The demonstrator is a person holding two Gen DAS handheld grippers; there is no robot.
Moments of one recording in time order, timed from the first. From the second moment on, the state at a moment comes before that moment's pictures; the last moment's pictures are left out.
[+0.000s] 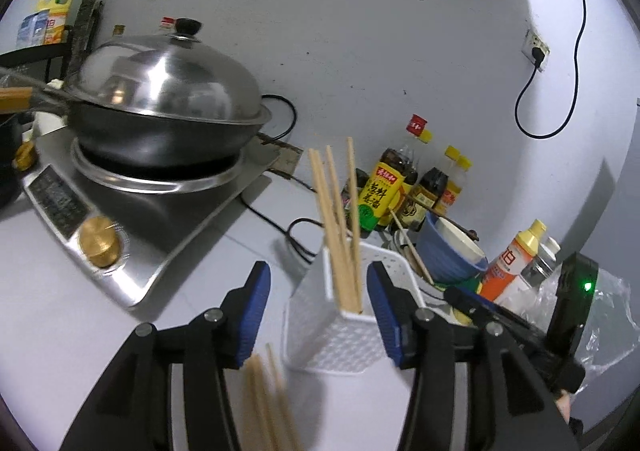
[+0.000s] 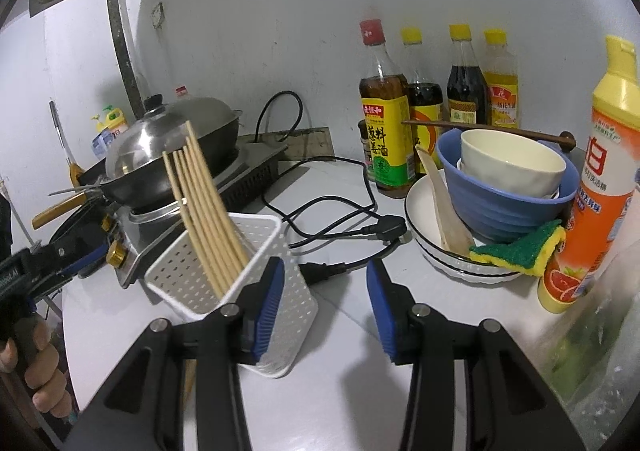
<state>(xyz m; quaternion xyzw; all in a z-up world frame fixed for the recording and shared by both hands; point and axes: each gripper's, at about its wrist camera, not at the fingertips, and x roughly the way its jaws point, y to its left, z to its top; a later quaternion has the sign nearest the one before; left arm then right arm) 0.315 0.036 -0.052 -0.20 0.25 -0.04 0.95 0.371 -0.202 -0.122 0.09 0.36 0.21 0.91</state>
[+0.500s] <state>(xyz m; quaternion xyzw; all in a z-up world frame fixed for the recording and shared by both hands) 0.259 0.074 -0.077 -0.21 0.28 -0.06 0.93 0.312 -0.162 -0.104 0.05 0.38 0.21 0.90</state>
